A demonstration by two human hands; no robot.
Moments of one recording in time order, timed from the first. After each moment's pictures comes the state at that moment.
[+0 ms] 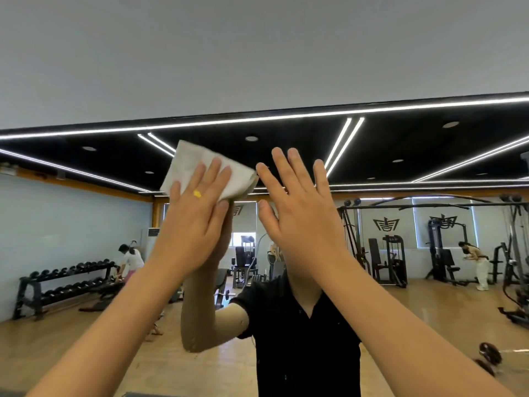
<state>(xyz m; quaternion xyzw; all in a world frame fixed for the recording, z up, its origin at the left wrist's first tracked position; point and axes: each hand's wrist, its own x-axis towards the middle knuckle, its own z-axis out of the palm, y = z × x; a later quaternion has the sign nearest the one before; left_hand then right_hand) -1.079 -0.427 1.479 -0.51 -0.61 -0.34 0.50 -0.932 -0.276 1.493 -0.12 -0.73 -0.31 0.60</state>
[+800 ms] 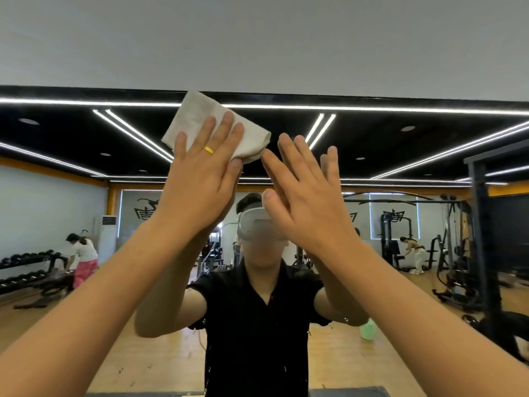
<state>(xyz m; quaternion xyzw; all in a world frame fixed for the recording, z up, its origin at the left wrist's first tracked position) -1.084 -0.409 1.525 -0.51 -0.59 -0.31 0.55 -0.923 -0.282 1.497 -0.11 -0.73 -0.29 0.60</state>
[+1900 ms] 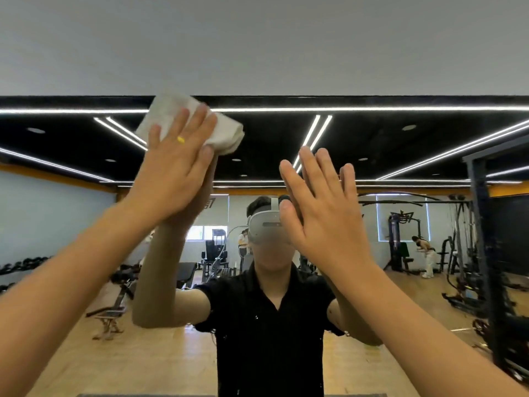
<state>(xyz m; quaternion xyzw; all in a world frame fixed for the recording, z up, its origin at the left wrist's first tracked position) -1.011 -0.367 1.546 -0.51 -0.61 -0.32 0.52 -0.820 -0.191 1.471 -0.16 -0.72 -0.29 0.61</state>
